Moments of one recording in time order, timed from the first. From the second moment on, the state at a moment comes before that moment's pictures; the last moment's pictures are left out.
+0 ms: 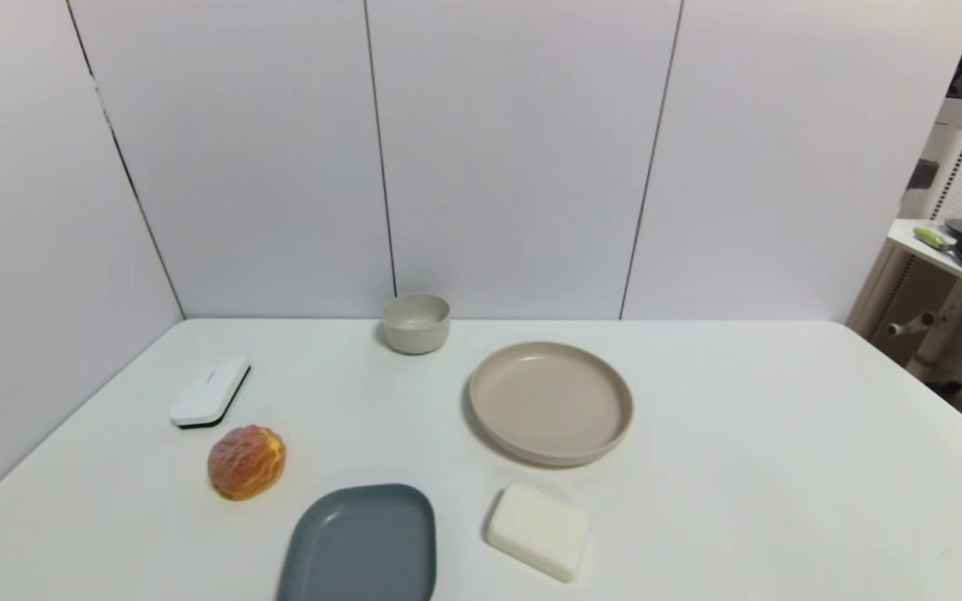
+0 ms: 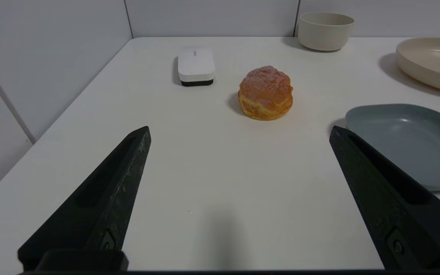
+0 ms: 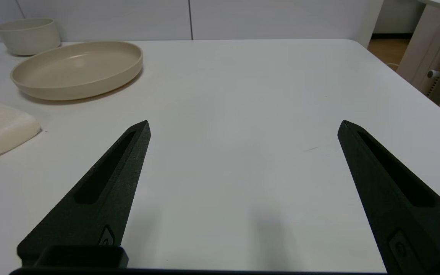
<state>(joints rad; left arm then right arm) 0.00 0.07 -0.06 -0.01 0.02 -0.01 0.00 0.00 0.00 0.00 0.00 0.01</state>
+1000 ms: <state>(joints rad) 0.00 1.69 -1.52 0.70 0.06 0.12 0.00 0.00 0.00 0.00 0.00 0.01</state>
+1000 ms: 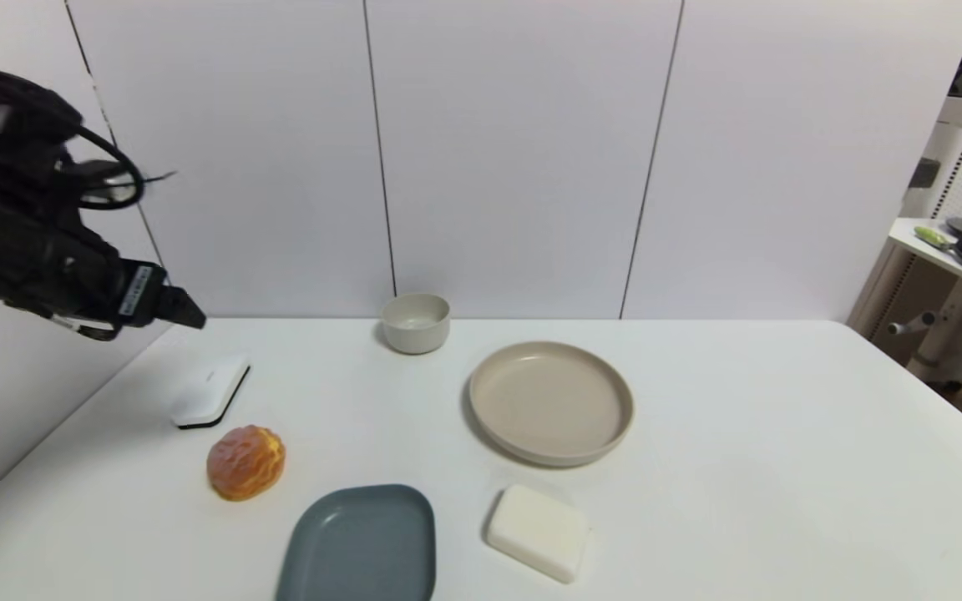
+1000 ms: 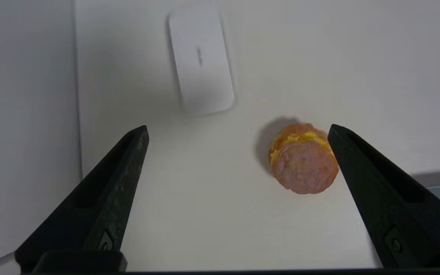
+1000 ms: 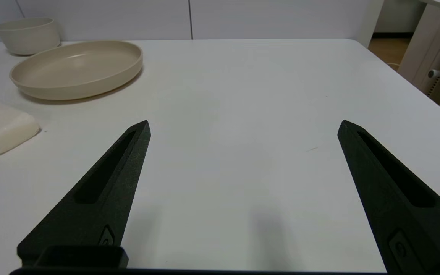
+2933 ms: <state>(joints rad) 0.10 2.28 -1.80 0.75 0.07 0.08 0.00 0.00 0.00 0.00 0.00 0.01</state>
